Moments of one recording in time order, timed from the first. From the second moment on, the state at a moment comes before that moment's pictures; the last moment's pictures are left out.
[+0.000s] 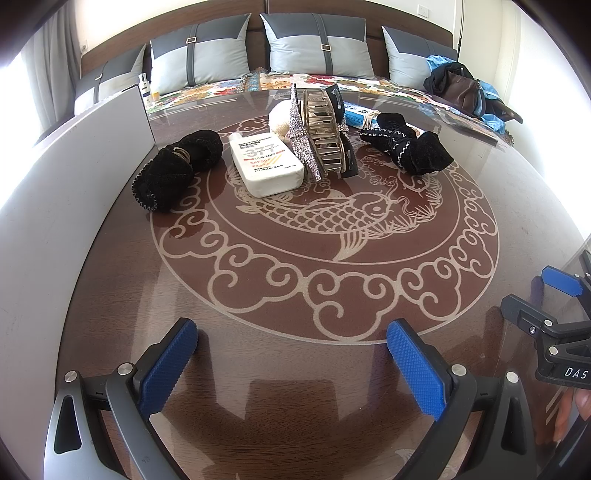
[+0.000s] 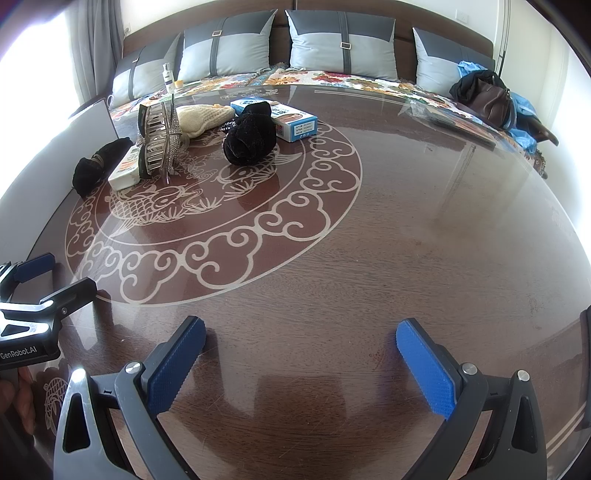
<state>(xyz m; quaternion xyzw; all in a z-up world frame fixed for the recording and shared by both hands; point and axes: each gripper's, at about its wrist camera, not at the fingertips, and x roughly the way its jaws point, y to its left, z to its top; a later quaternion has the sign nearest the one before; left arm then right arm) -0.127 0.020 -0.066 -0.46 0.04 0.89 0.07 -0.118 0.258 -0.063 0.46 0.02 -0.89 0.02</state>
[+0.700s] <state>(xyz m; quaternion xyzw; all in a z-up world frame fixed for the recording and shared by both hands) -0.124 0.018 -0.065 -0.46 0.04 0.89 0.07 -0.118 0.258 -0.063 0.46 0.02 -0.89 0.02</state>
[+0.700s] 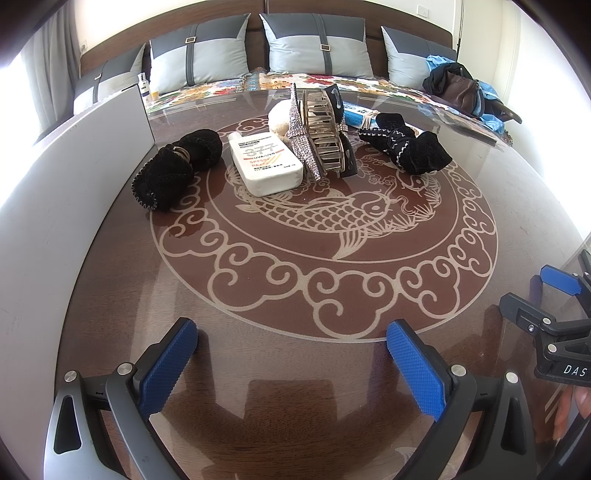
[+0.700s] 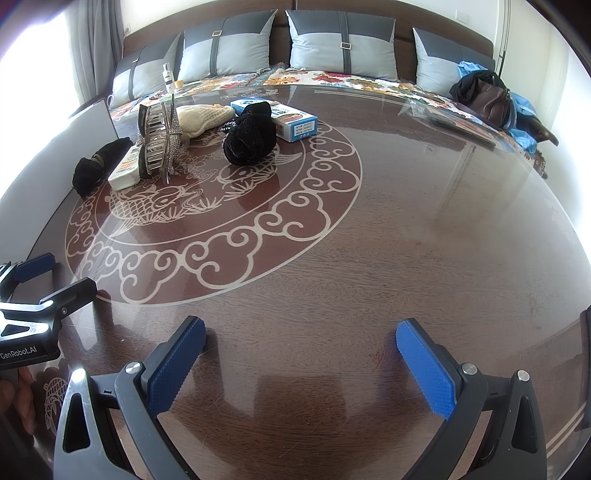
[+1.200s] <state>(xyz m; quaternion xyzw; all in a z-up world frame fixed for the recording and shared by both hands) -0.228 -0.039 -0.019 -0.46 0.02 0.89 0.03 -0.118 0.258 -0.064 0.46 0.02 -0.89 0.02</state>
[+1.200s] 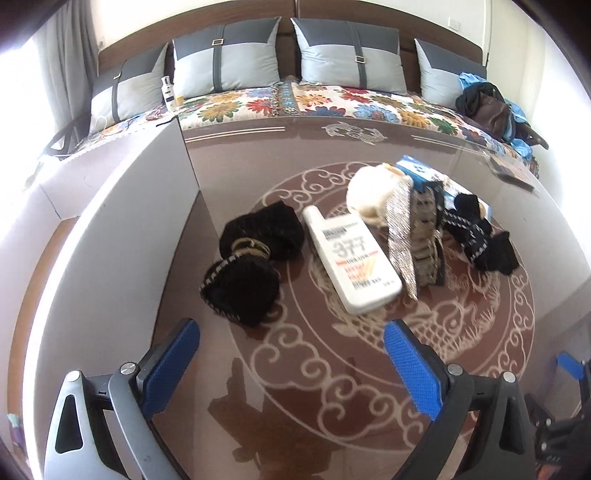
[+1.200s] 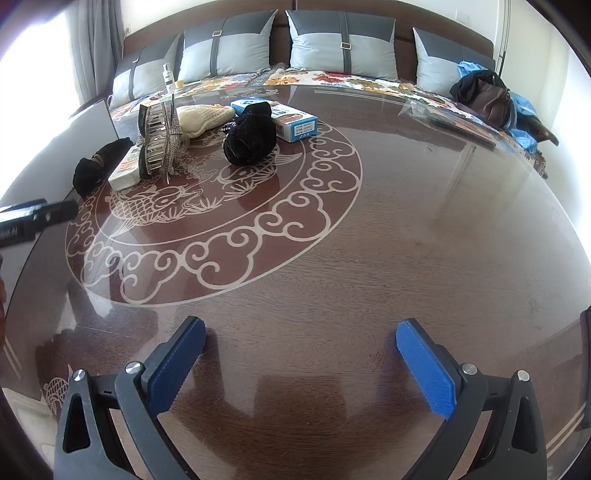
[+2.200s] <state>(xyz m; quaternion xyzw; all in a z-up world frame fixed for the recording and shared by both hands) -0.114 -0.015 -0.063 -0.48 0.05 0.87 0.08 -0.118 0.258 -0.063 0.46 0.02 -0.89 0.02</state>
